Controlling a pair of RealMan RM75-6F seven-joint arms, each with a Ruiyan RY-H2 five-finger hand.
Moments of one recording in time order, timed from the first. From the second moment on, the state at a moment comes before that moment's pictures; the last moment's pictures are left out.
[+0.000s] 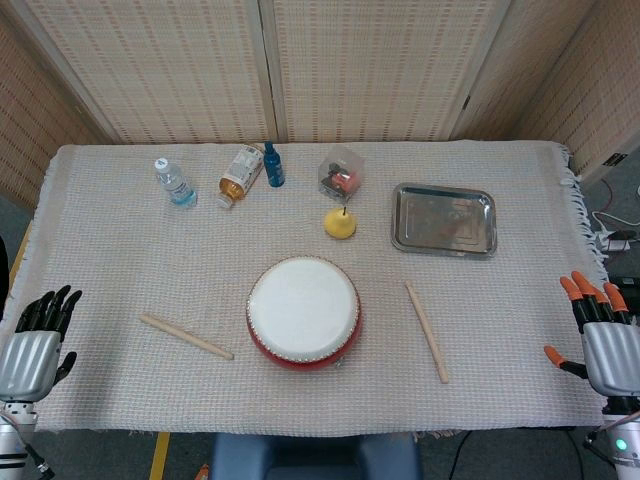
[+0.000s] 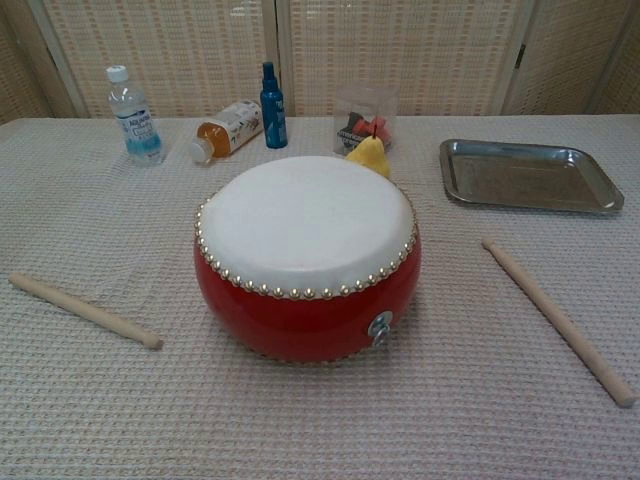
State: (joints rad) left arm -0.13 -1.14 -0.06 -1.66 1.44 1.44 0.24; right arm 0.06 -1.11 0.08 -1.63 -1.46 1.49 -0.09
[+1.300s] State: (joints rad) left arm -0.40 -1.36 -0.03 -1.52 1.57 1.11 0.16; right arm 0.07 -1.07 0.07 -1.67 -1.55 1.53 -0.08
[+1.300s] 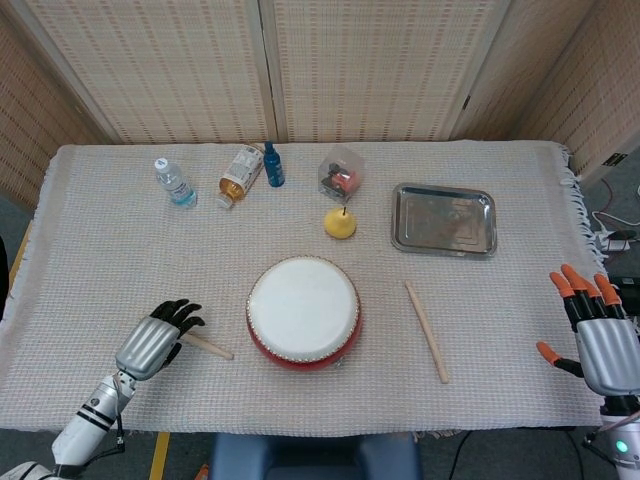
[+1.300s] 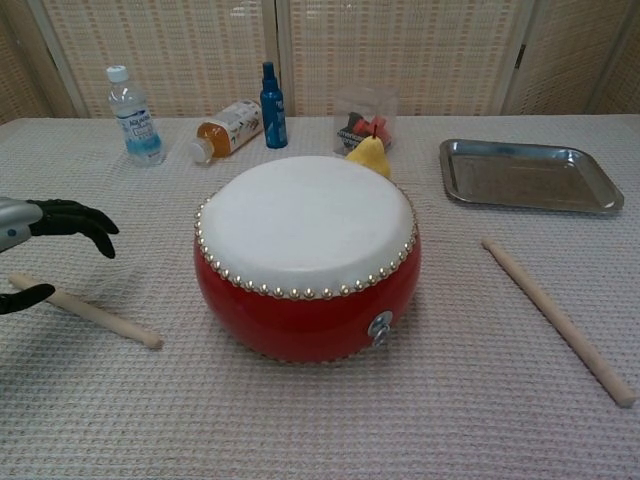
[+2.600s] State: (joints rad) left arm -0.47 -1.54 -0.01 -1.39 1.39 0.99 0.20; right arm 0.07 -1.06 0.07 -1.67 -1.53 1.52 -0.07
